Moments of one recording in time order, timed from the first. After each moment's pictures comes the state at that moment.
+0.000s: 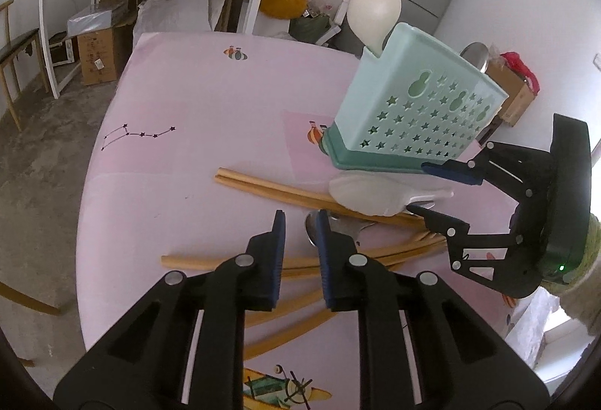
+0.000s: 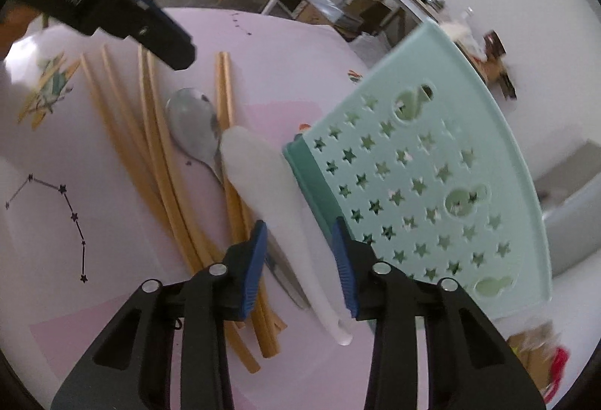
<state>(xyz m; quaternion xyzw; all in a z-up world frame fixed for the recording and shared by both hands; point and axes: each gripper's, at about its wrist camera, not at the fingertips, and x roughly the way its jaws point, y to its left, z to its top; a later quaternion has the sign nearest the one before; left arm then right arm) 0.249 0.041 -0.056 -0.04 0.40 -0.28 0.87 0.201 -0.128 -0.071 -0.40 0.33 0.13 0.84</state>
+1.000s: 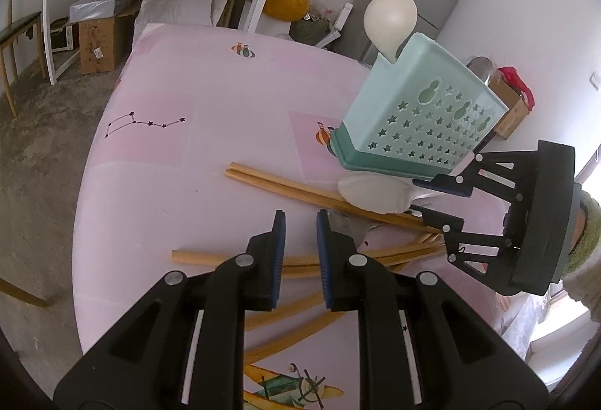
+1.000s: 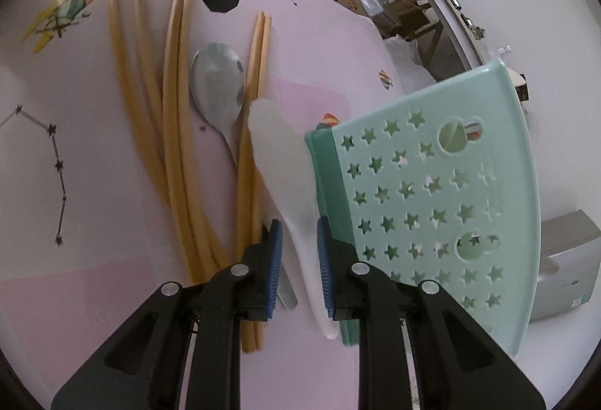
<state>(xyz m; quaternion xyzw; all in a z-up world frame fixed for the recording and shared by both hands) 0.257 0.061 -0.063 -0.07 0.40 -0.29 0.87 0.197 -0.109 -0.085 -0.51 0.34 0.14 0.78</state>
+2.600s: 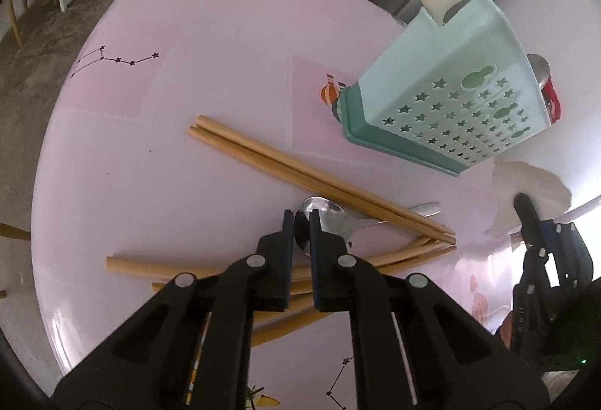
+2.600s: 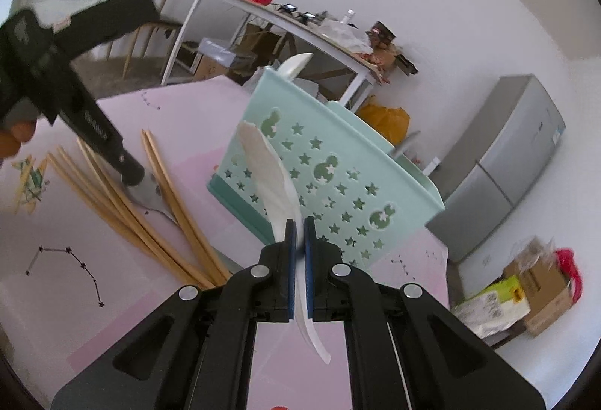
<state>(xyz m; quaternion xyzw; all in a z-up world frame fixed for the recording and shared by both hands) 0.284 0.027 -0.075 -0.10 0.53 -0.24 0.80 0.146 -0.167 -0.036 -0.26 0.23 -0.02 0.94</state>
